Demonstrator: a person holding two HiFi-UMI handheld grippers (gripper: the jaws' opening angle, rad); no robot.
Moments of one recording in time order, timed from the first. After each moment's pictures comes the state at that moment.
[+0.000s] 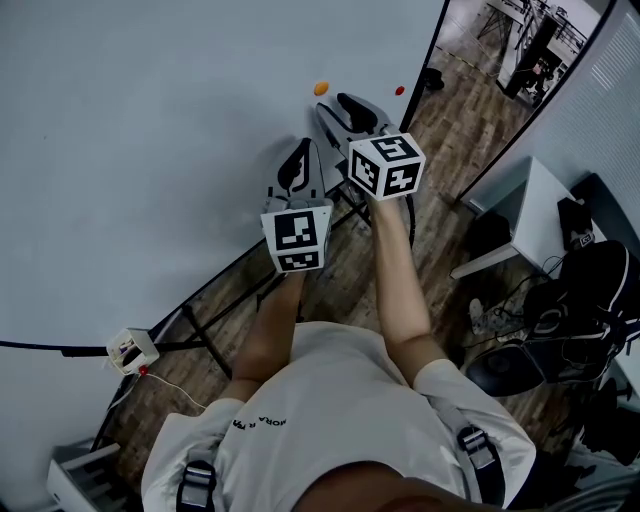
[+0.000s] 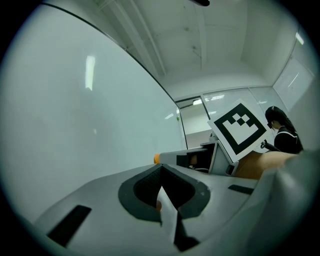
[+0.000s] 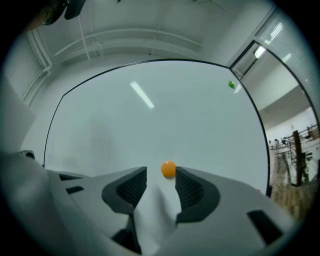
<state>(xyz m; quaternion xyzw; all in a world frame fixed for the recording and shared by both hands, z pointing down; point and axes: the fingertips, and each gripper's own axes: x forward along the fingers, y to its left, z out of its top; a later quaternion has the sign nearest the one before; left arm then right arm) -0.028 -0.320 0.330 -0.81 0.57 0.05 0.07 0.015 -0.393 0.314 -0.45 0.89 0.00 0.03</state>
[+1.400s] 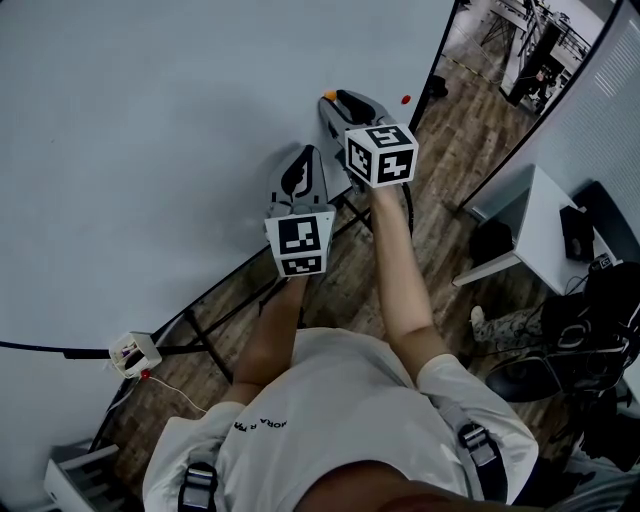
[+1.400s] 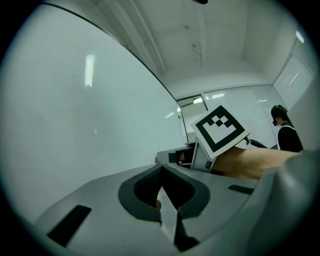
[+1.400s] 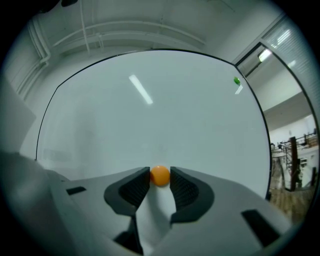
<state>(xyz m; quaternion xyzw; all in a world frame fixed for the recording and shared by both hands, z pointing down) -0.036 -0.325 0.333 -0.81 0.58 0.04 0.08 0.008 -0.427 0.312 -0.47 0.88 0.01 0.00</state>
